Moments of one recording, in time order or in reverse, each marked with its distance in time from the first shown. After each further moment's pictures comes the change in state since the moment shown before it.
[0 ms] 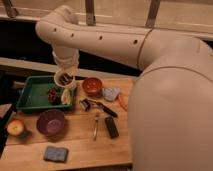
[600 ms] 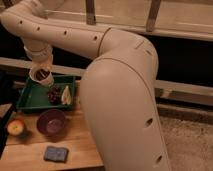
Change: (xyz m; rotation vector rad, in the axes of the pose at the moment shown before) arm -0.076 0.044 0.011 -0.042 -0.009 -0.141
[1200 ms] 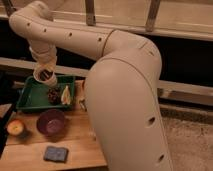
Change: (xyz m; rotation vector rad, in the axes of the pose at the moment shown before) arm 0.003 -0.016 0.027 -0.021 -0.034 0.058
